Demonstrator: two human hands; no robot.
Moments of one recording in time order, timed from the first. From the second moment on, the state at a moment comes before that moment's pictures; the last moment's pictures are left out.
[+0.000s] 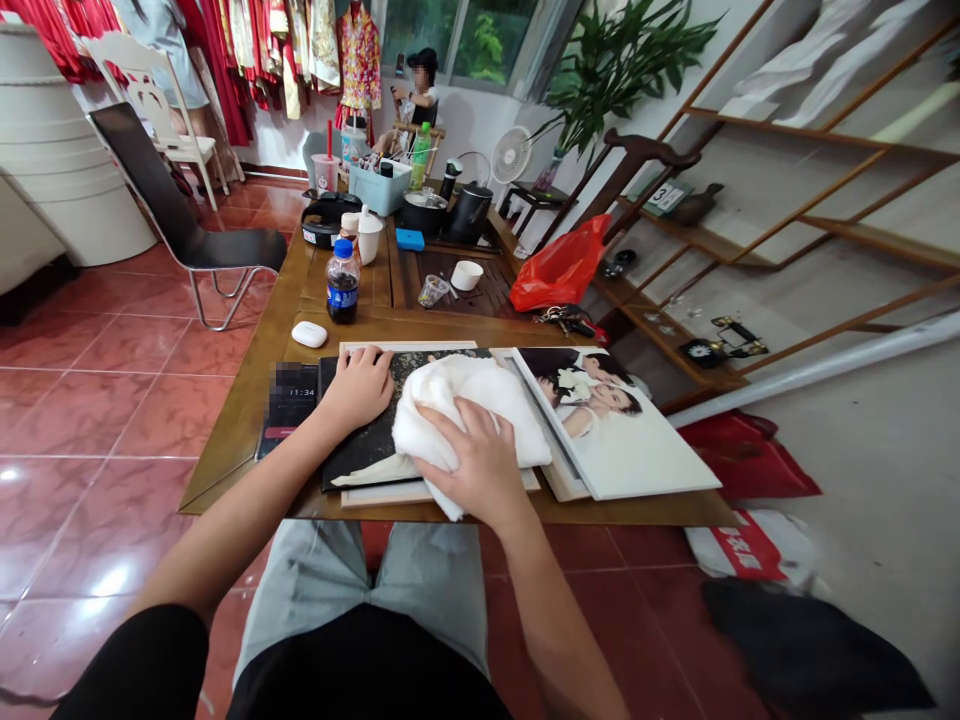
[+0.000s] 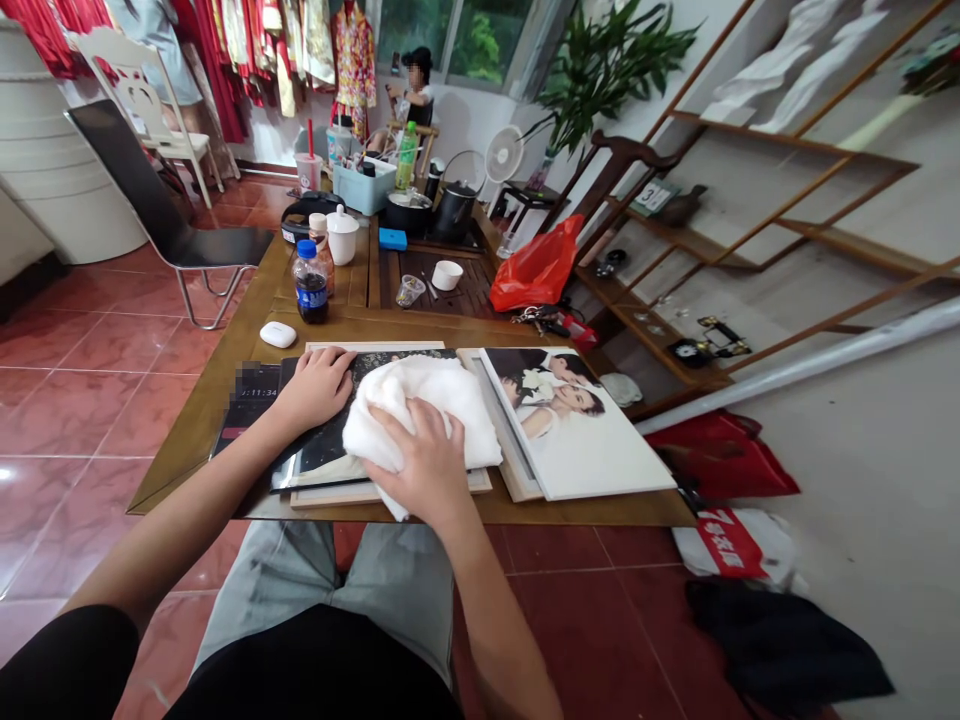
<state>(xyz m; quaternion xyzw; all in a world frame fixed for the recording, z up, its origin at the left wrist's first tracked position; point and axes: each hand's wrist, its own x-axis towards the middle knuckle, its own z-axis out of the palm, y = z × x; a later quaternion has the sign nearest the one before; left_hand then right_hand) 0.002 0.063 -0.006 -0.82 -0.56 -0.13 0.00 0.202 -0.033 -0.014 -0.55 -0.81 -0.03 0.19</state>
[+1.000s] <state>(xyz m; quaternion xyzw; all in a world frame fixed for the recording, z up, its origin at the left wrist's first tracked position) 0.002 0.061 -0.007 -0.83 -0.55 -0.12 0.02 0.211 0.035 -0.007 -0.53 -0.84 0.02 0.15</state>
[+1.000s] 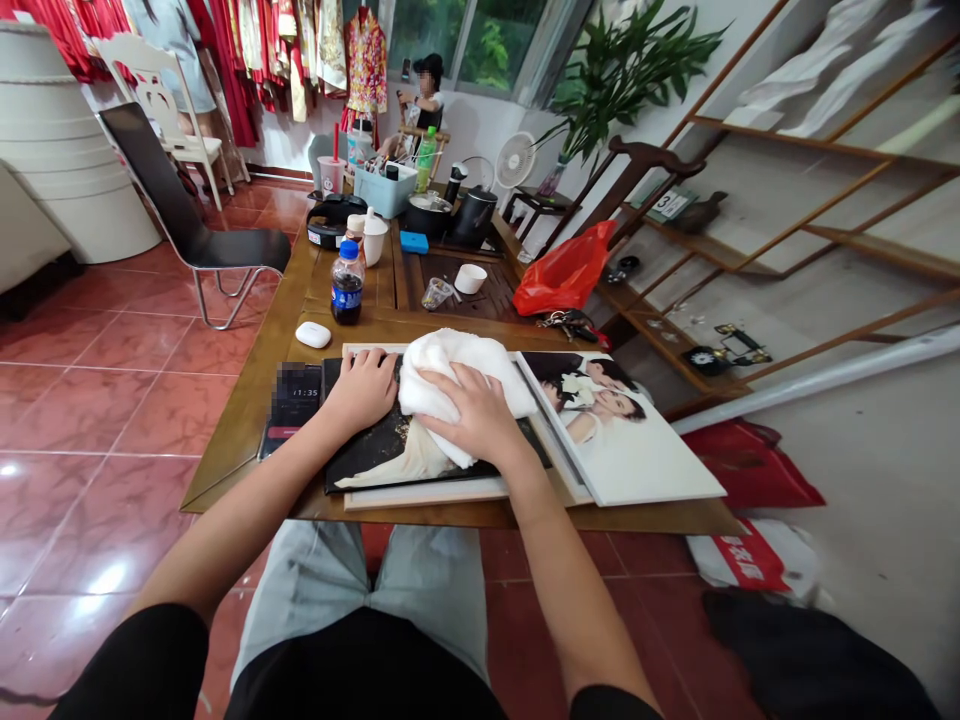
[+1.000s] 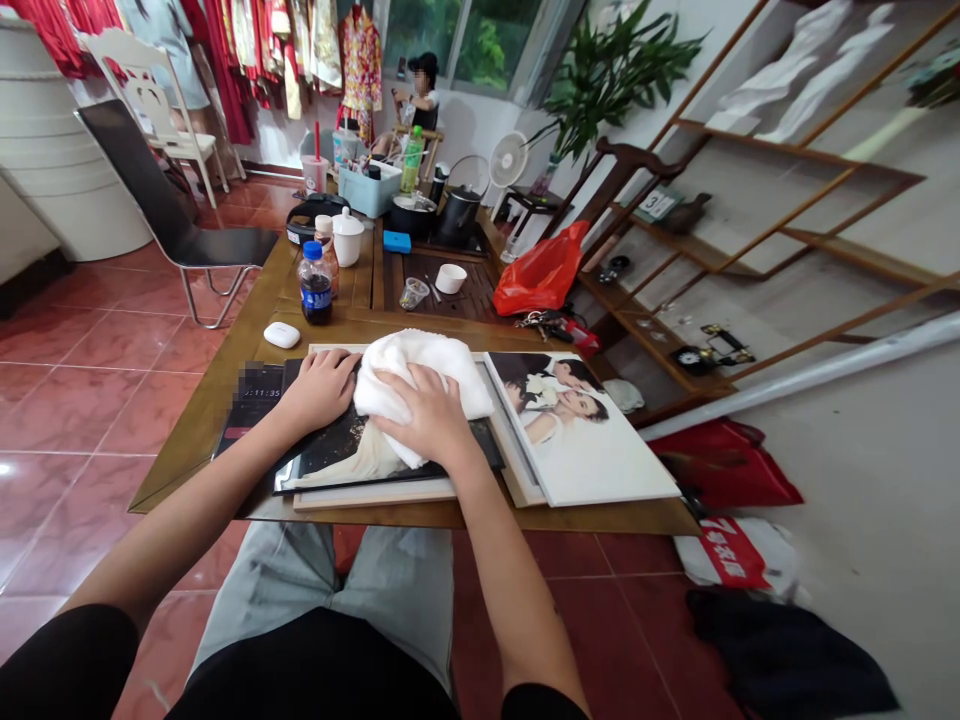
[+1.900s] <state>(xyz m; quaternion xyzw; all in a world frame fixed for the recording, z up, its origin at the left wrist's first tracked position) 0.005 0.056 0.003 -0.82 -0.56 -0.10 0.02 0.229 0.036 -0.004 -0.44 -0.84 0.05 0.32</state>
